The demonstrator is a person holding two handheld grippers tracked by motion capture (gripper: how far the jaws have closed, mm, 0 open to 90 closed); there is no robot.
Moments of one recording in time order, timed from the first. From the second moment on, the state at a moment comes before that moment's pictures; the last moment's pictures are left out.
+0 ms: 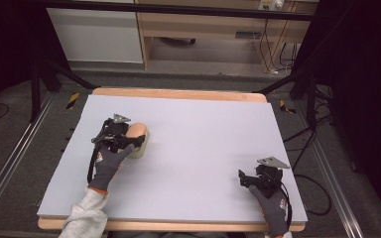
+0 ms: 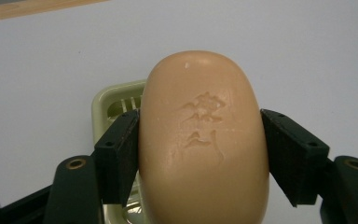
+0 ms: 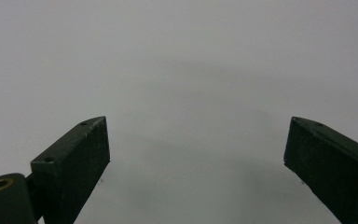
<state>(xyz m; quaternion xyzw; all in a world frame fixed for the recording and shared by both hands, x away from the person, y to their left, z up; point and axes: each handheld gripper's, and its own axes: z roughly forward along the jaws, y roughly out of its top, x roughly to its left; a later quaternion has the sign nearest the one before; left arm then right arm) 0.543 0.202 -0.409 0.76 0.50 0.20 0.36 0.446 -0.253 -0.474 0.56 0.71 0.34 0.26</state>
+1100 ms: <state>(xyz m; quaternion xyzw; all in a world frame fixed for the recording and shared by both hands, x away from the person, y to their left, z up) 0.564 0.209 -0.436 0.77 0.51 0.20 0.33 0.446 -0.252 -0.474 0.56 0.71 0.34 0.26</state>
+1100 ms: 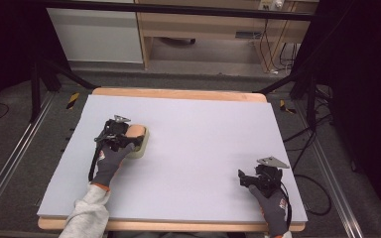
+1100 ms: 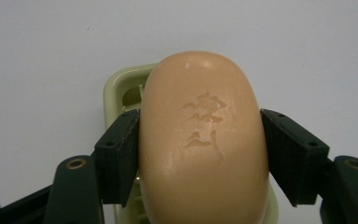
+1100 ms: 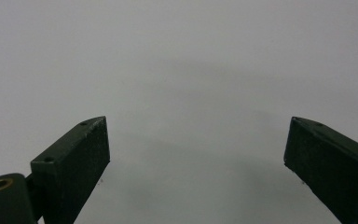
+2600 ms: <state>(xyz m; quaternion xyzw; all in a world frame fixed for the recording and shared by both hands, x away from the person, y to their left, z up) 0.567 0.210 -0.448 0.77 0.52 0.19 0.31 0.446 -0.252 -0.474 0.56 0.71 0.33 0.26</state>
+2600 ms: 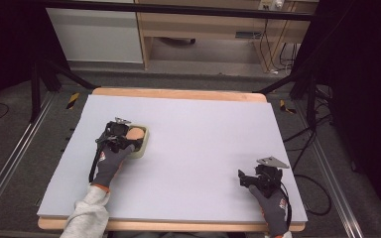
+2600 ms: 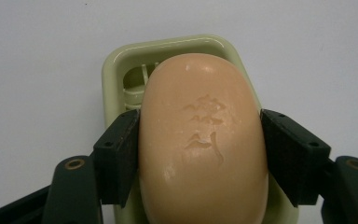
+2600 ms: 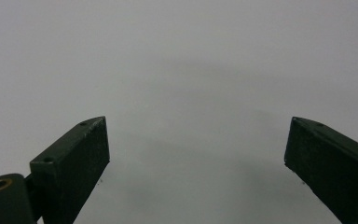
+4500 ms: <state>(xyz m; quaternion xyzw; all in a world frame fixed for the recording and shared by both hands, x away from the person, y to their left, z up) 0.445 0.286 -0.447 0.74 0.52 0.24 0.36 0.439 -0.272 -0.472 0.59 0.69 0.33 0.27</state>
